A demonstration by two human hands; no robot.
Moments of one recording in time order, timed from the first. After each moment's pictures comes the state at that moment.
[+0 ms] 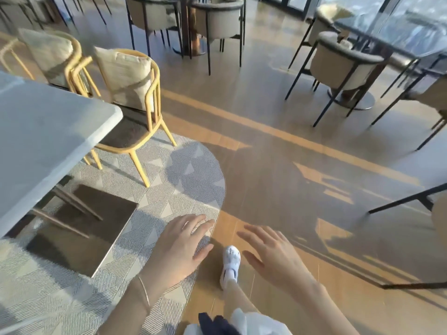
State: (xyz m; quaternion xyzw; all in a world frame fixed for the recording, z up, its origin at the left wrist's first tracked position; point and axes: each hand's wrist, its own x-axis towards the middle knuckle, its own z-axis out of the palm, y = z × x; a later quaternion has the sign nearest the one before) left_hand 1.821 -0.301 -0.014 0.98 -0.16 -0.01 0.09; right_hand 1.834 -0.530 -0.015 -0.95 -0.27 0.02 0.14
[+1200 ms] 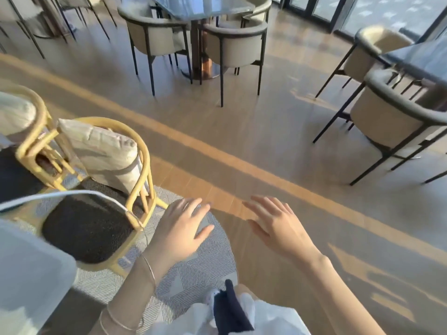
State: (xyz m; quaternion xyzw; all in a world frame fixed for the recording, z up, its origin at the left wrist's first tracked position) left_hand 2.527 -0.163 0.006 0.99 -0.12 -0.02 0.09; right_hand 2.563 -0.398 0.024 -0.94 -0.30 -0.04 0.17
